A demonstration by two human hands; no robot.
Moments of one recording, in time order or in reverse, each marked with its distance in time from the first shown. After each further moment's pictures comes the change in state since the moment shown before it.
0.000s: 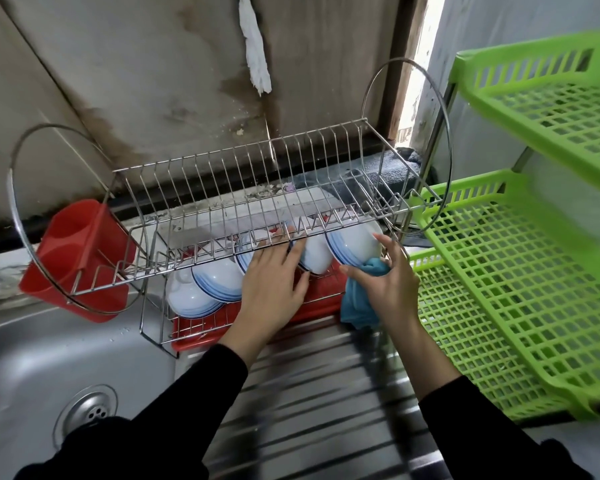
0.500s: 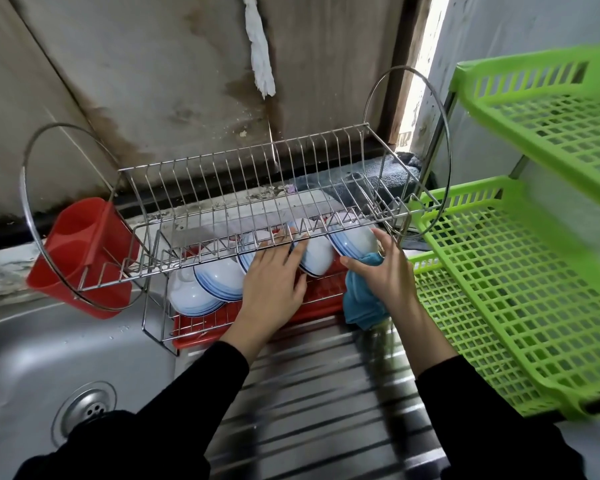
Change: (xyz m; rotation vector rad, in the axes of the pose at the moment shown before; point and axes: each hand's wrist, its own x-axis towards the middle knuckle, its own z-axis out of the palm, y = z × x) left_hand 0.001 -0.001 0.000 0.007 -0.066 0.005; right_hand 0.027 -0.014 -0.004 -0.276 -0.189 0.017
